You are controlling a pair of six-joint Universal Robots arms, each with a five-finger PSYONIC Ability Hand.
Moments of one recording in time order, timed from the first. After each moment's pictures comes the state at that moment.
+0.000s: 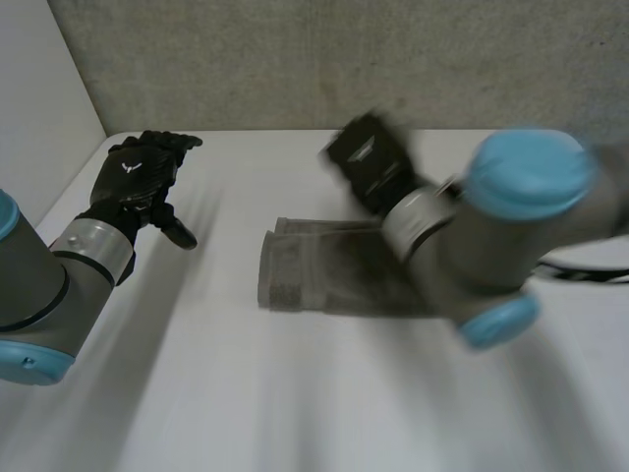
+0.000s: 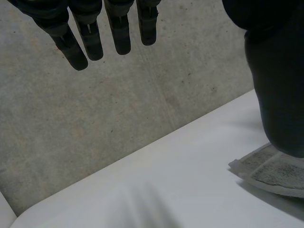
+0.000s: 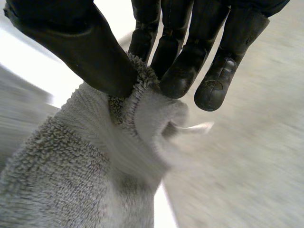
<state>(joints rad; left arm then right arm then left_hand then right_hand) 4.45 -1.85 -1.72 3.58 -1.40 3.25 2.22 -0.98 1.21 -0.25 1.44 2.39 0.27 0.26 0.24 0.27 0.22 1.32 1.32 1.35 1.34 1.16</state>
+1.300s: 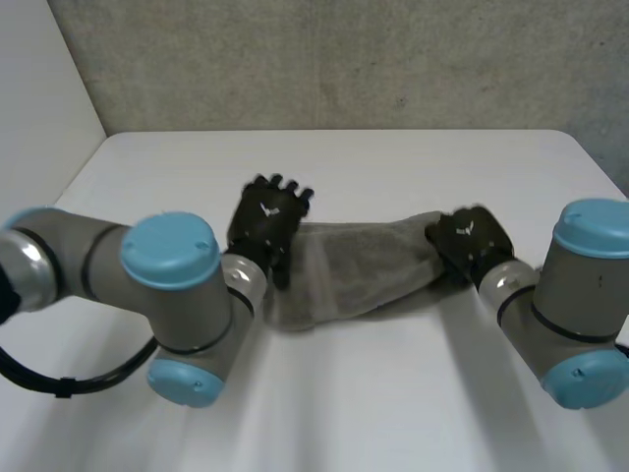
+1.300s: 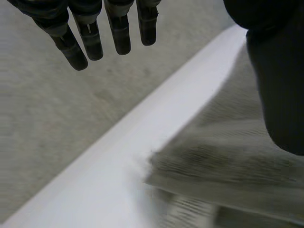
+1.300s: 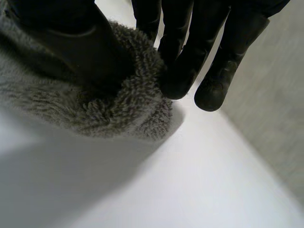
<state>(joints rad) 4.06 -2.20 -1.39 3.51 -1.67 3.49 1.93 -1.08 1.60 -0.28 1.45 2.57 0.27 0.26 0.24 0.27 0.22 1.31 1.27 1.34 1.34 1.16</state>
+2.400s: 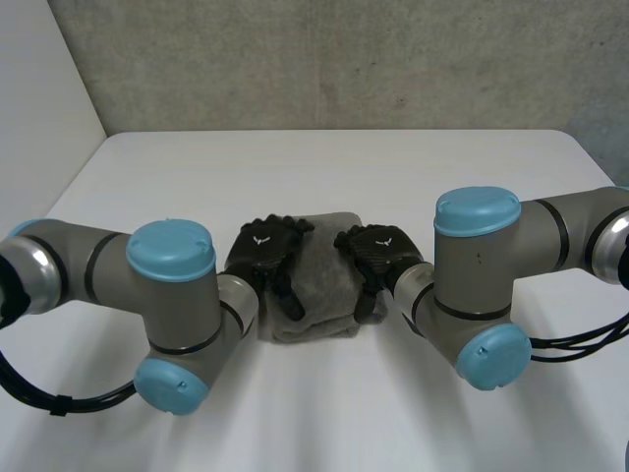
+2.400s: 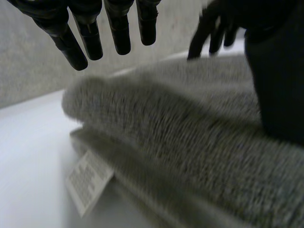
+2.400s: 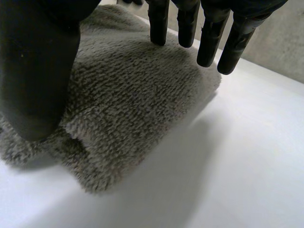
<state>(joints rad) 4.10 -2.27 -1.39 3.39 -1.58 3.14 2.16 -0.81 1.19 0.02 1.48 3.03 0.27 0.26 0.24 0.27 0.22 0.23 0.25 0.25 0.25 0.06</state>
